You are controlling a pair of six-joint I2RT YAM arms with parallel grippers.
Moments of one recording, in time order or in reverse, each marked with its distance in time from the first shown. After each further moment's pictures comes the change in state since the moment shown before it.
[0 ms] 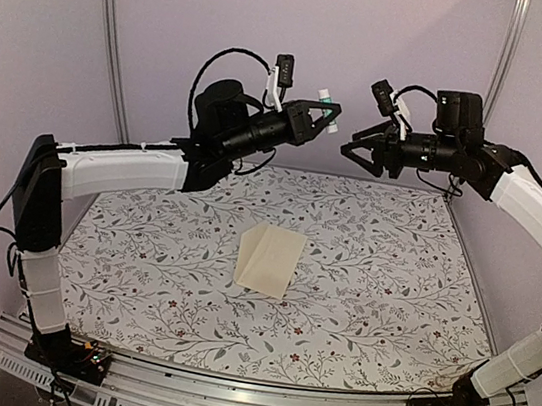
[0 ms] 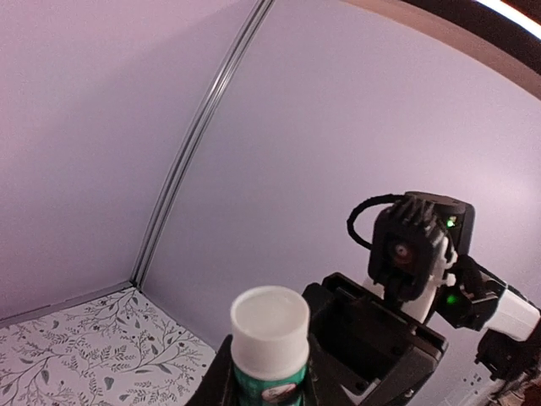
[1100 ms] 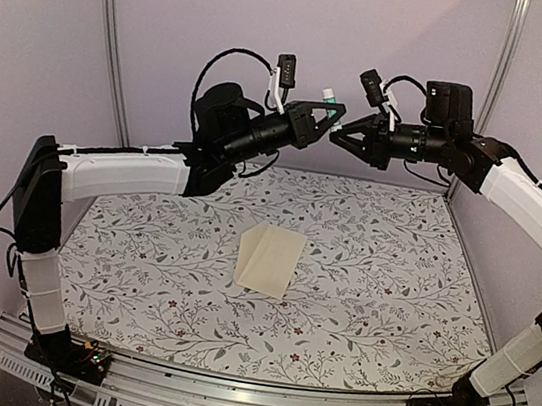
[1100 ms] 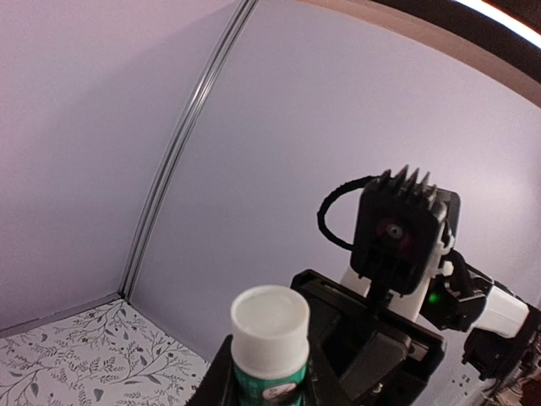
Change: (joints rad) left arm -0.033 0.000 -0.017 0.056 -0.016 0.011; right arm 0.076 0.055 0.083 0.060 -0.005 0.016
